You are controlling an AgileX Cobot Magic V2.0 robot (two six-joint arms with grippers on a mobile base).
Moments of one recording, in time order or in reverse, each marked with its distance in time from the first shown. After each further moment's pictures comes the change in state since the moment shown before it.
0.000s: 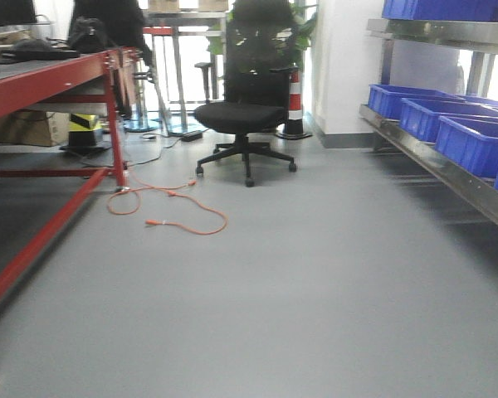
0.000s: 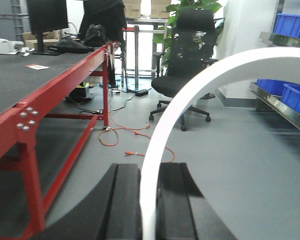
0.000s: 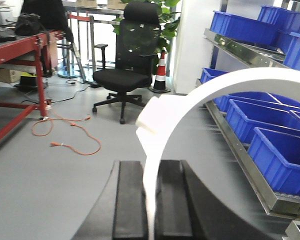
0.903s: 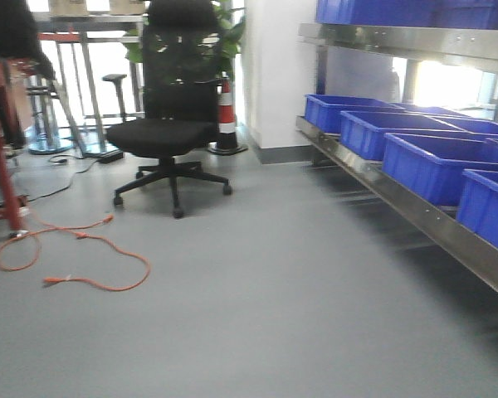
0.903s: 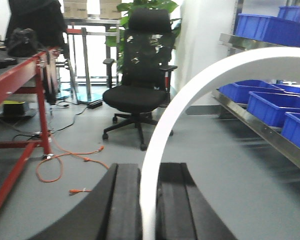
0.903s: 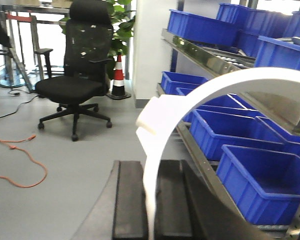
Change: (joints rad) left arm 0.000 0.000 0.000 0.000 0.000 0.000; right arm 0.000 0.000 0.000 0.000 0.000 0.000
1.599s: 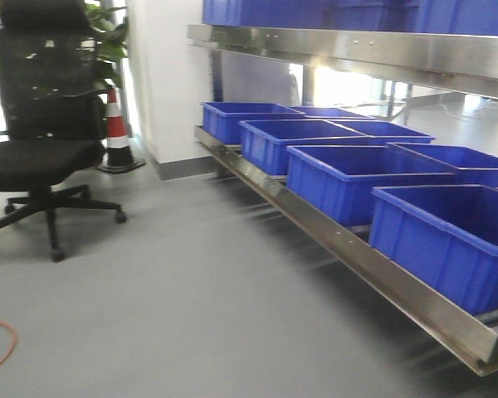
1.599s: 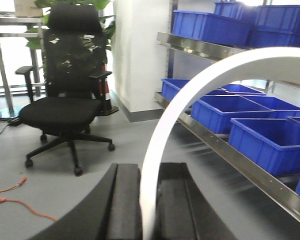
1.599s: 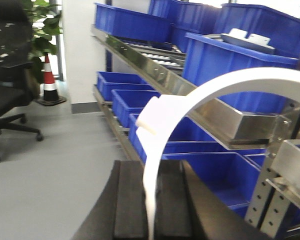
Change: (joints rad) left arm 0.000 0.000 0.001 0.000 0.000 0.000; right arm 0.000 0.000 0.000 0.000 0.000 0.000
